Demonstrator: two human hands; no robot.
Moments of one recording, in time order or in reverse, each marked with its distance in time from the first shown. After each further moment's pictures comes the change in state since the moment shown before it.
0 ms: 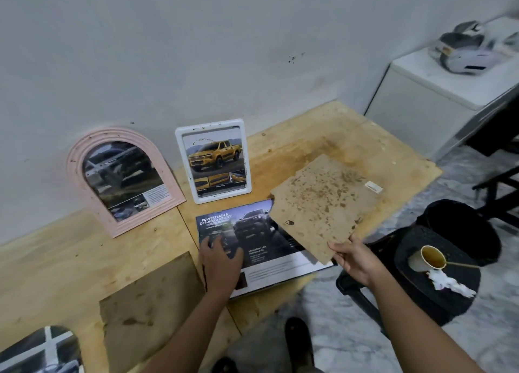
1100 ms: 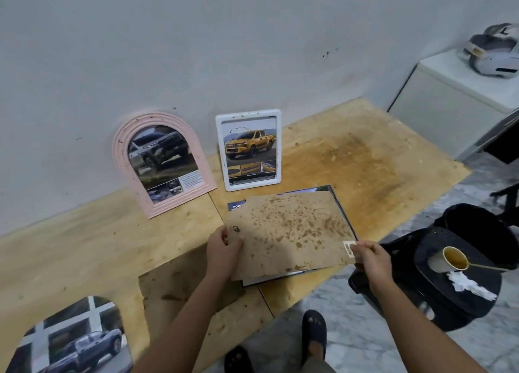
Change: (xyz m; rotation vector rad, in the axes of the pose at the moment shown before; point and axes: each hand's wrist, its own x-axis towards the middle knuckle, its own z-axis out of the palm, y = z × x) left_hand 0.018 -0.048 -0.060 -0.360 -0.142 -0.153; right_hand -0.013 0.058 0.027 -0.406 0.500 -0.189
